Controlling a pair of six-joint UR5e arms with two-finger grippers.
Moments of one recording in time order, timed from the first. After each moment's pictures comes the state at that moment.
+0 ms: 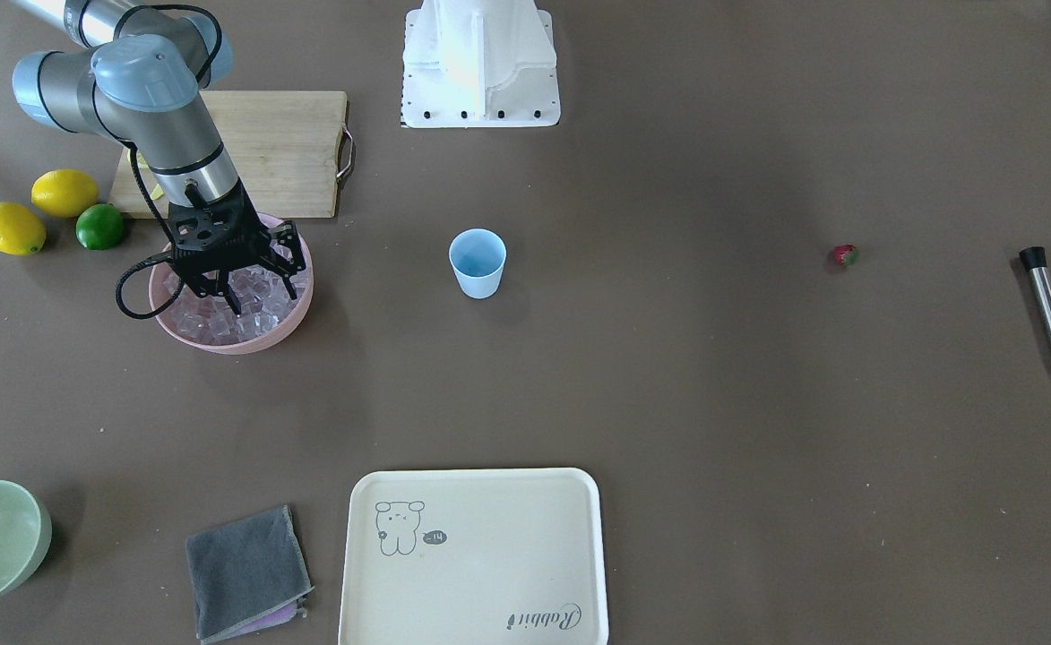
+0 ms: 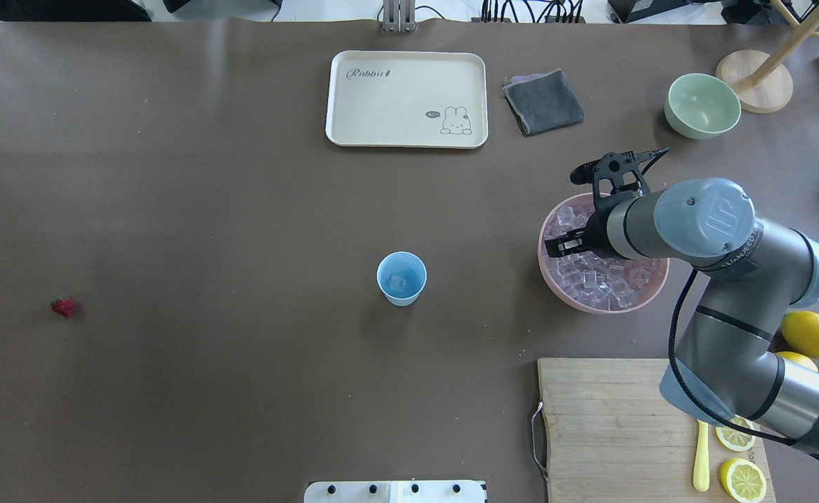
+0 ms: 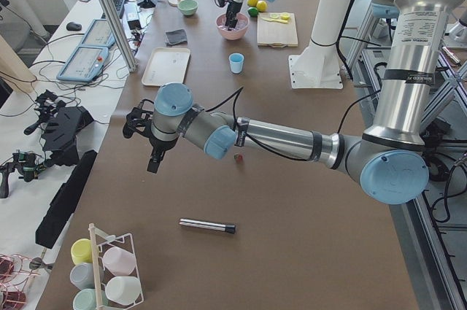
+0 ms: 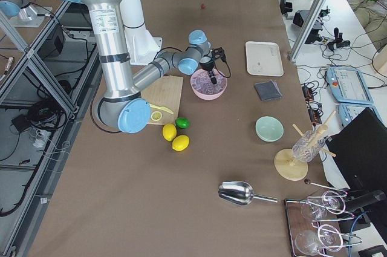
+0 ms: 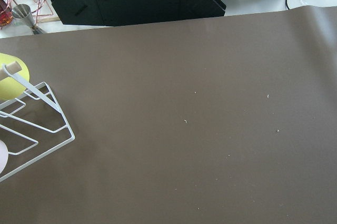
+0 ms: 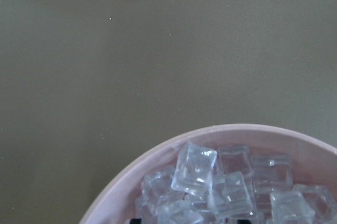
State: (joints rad) left arm -1.54 -1.71 -1.61 -1.98 -2.35 -0.31; right arm 0.62 -1.35 1.85 -1.18 1.74 0.88
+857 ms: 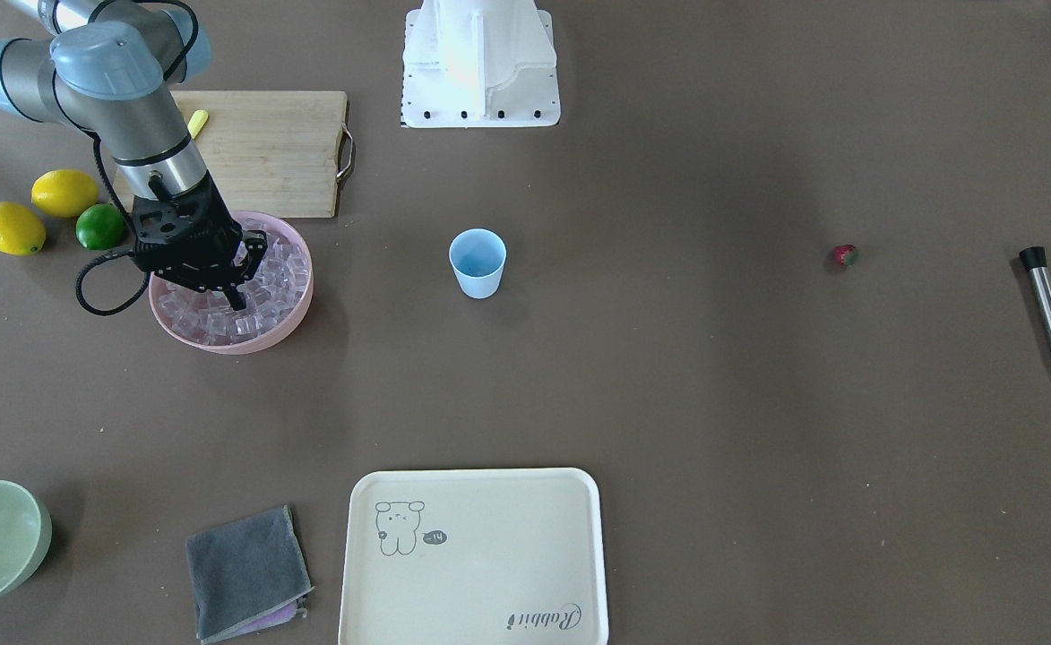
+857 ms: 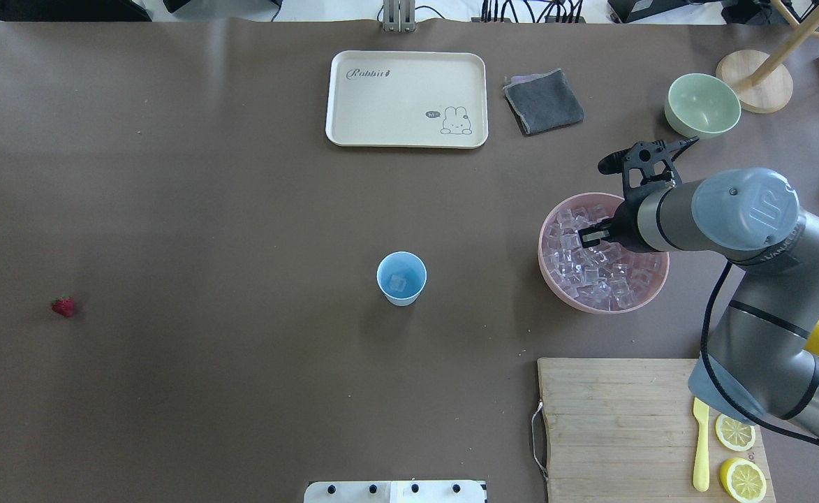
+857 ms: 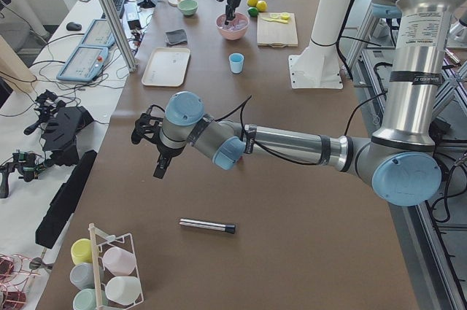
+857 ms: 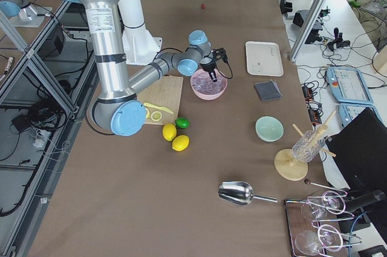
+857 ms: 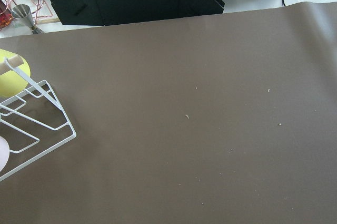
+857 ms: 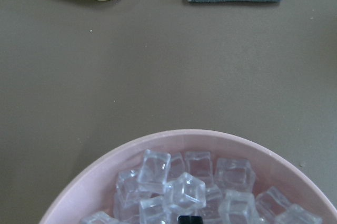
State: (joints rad) left arm -1.54 -1.65 -1.62 -2.07 -2.35 -0.31; right arm 0.66 -1.42 1.92 -1.17 1.75 0.86
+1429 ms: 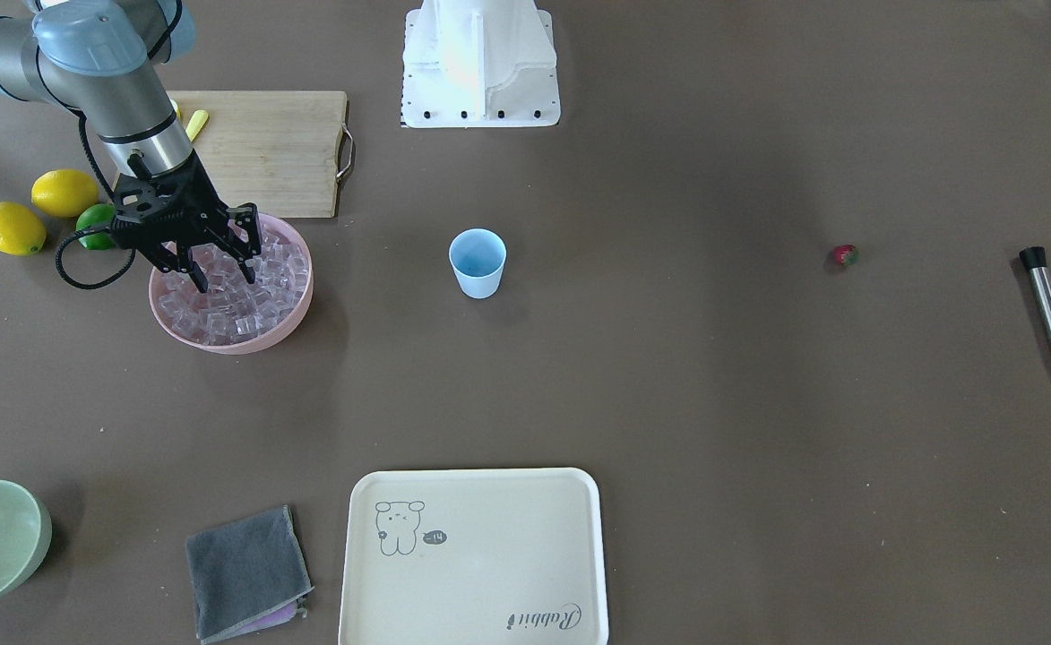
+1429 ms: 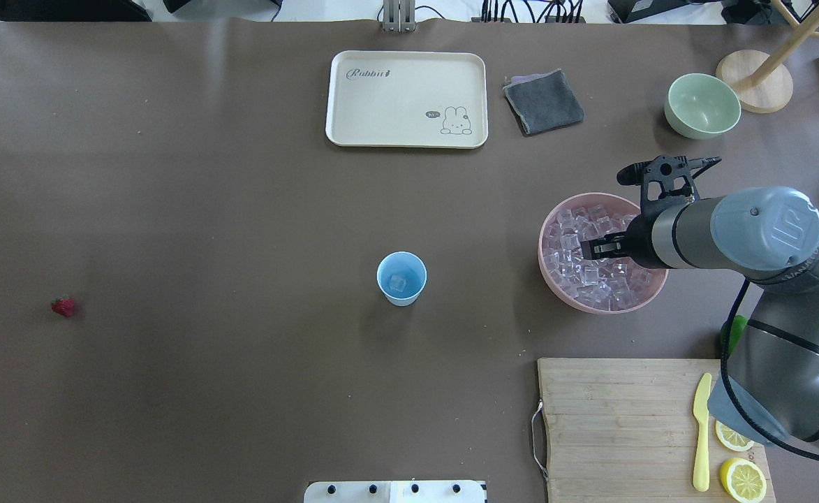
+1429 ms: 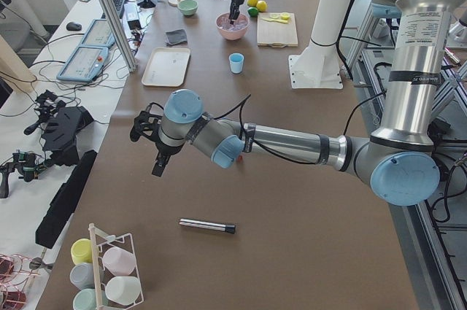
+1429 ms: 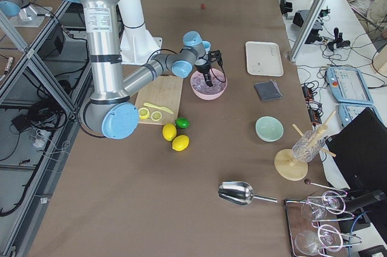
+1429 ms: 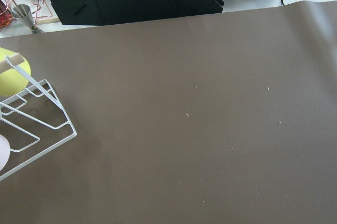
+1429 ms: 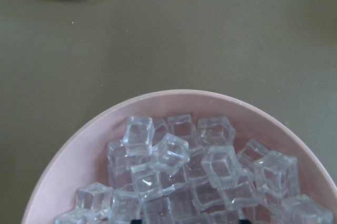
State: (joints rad) left arm -1.54 -1.66 -1.62 -2.07 -2.35 -0.31; right arm 0.63 -1.47 1.95 -1.17 1.74 0.99
